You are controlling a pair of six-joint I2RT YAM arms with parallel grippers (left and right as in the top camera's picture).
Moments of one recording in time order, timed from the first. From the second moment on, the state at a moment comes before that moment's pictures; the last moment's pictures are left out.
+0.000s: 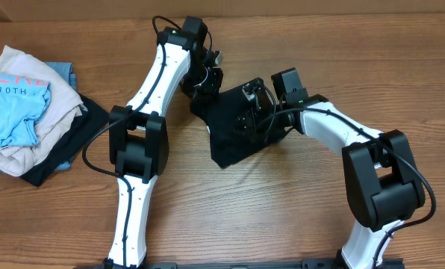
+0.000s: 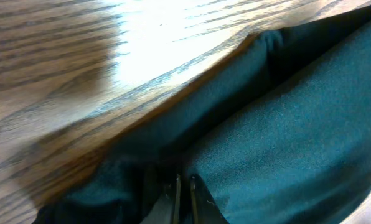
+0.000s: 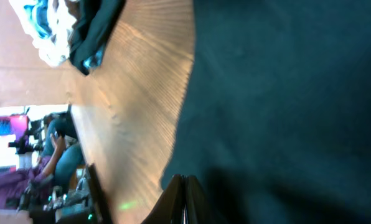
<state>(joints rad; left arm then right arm) -0.28 2.49 2.26 -1.25 0.39 -0.11 0.33 1.96 1.19 -0.32 -0.88 0.25</state>
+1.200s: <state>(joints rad) -0.24 2.44 2.38 -1.38 0.45 -0.13 0.36 1.96 1.03 -0.13 -0.62 0.59</state>
